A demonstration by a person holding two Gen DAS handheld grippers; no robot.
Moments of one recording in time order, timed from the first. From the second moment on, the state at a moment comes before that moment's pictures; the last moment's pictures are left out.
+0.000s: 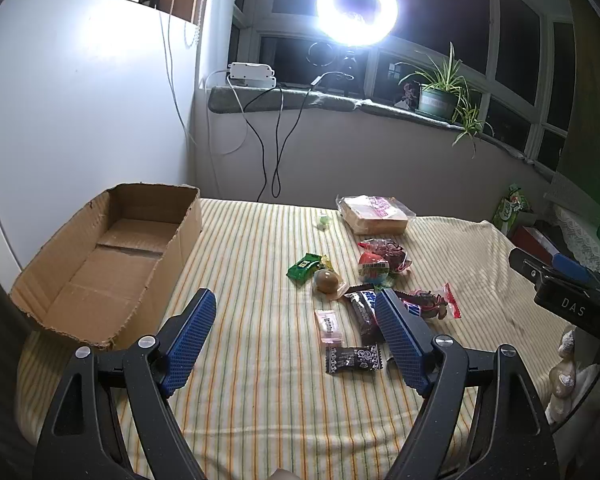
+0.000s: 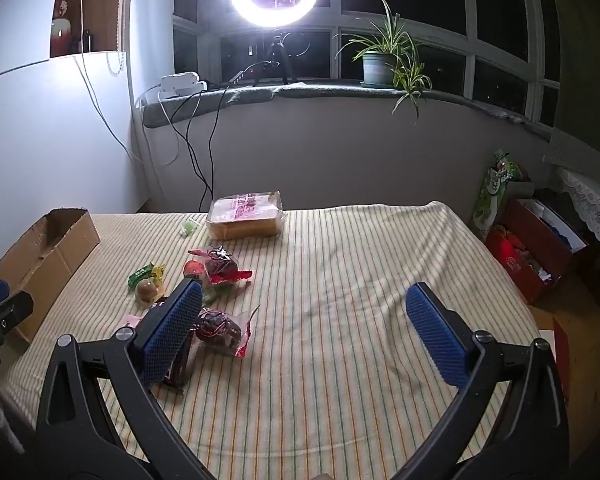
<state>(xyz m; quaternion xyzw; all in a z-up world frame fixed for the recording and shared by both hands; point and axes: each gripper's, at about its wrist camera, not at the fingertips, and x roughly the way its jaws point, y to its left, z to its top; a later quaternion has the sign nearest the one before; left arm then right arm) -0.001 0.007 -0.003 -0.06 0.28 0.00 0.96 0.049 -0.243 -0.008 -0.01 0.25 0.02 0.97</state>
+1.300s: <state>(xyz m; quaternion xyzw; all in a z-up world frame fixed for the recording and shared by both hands) -0.008 0.007 -0.002 -0.07 0.28 -0.01 0.96 0.045 -0.237 -0.006 -0.01 0.25 0.03 0.97</state>
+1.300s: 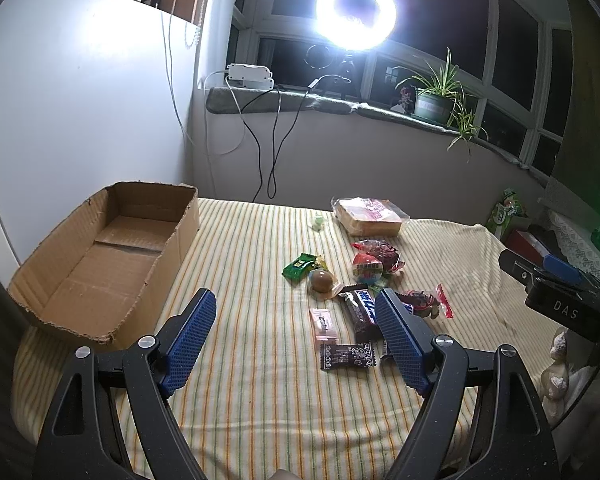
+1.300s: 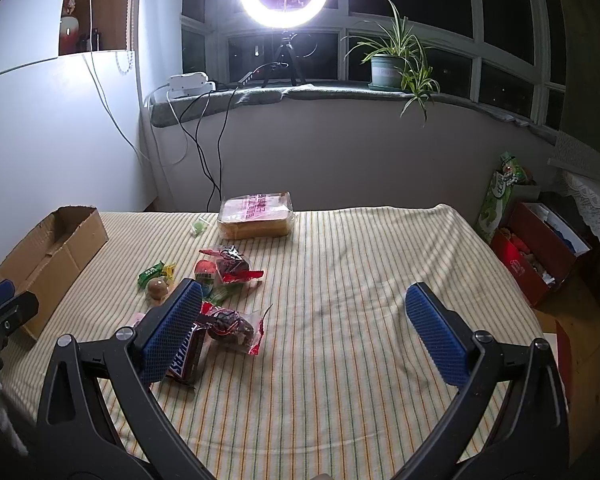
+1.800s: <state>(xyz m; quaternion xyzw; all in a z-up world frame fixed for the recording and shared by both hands) -0.008 0.008 -0.002 -0.07 0.28 -0.01 0.96 0.045 -0.235 -0.006 -0.01 0.25 0.04 0.97</state>
